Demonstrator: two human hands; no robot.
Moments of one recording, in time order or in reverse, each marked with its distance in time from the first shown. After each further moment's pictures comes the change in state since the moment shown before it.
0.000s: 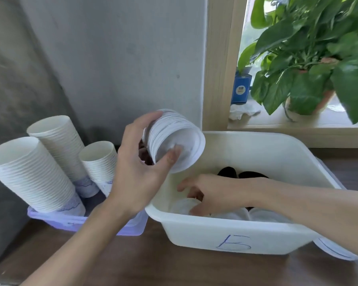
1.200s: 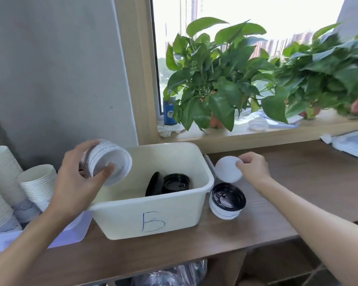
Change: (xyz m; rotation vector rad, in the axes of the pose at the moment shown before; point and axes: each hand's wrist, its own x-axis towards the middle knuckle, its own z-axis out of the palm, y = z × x) left_hand -0.022 0.033 0.008 0.170 -0.070 -0.046; right_hand -0.196 0.148 -0.024 0.513 1.310 0.589
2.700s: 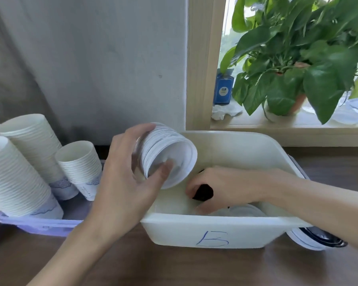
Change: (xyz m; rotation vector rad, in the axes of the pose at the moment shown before) left_hand -0.002 -0.010 0.000 -0.040 -0.034 0.005; right_hand -0.061 -0.116 0.150 -0.561 -1.265 -0.763
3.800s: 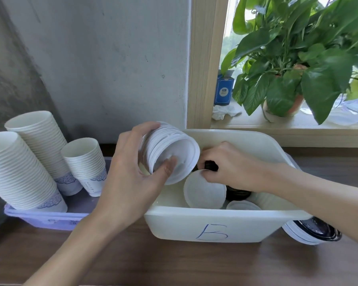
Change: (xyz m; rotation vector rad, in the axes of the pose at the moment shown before) left_hand 0.000 -0.003 0.000 0.041 0.000 0.009; right_hand -0.004 0.003 -0.010 -0.219 0.450 -0.018
